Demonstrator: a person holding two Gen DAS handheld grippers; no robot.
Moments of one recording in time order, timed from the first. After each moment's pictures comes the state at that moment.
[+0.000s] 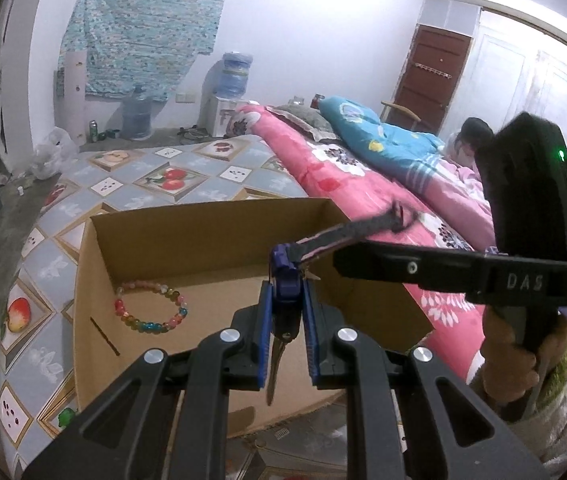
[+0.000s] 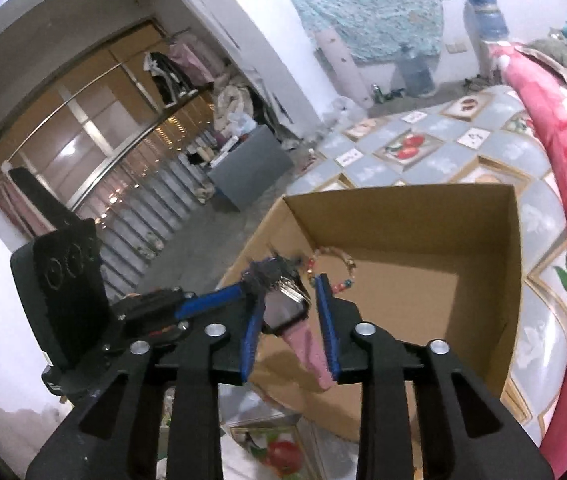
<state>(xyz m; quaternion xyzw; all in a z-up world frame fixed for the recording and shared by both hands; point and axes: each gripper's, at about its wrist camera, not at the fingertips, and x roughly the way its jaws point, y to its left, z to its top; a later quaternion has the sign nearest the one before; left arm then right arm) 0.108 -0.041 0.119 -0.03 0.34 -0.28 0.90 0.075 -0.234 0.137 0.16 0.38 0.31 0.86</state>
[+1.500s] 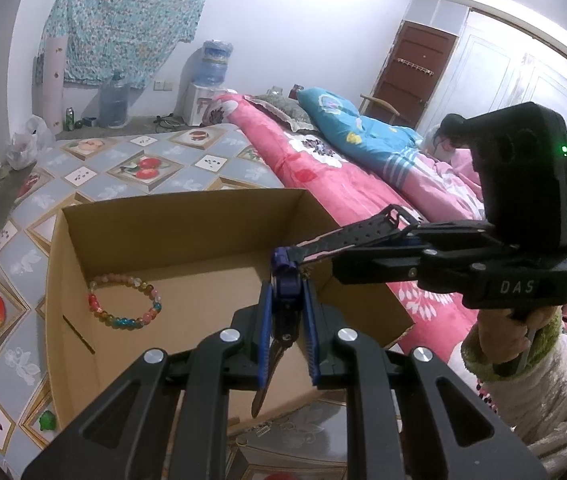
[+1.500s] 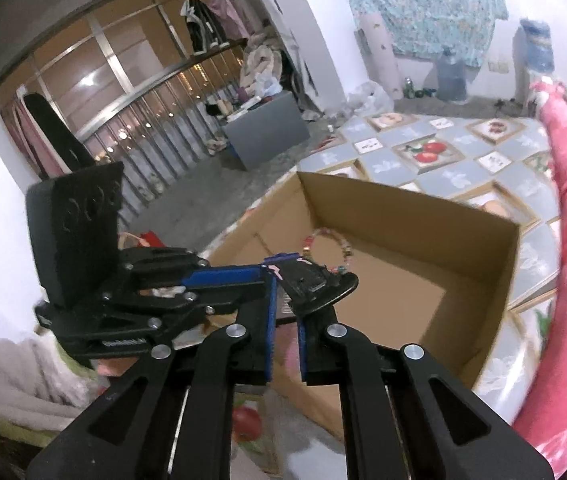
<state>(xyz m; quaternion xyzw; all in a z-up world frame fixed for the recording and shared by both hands) 0.115 -0.043 0.117 -0.04 0.35 -0.32 0.88 0.069 -0.231 0.153 0.04 0.40 0.35 0.85</state>
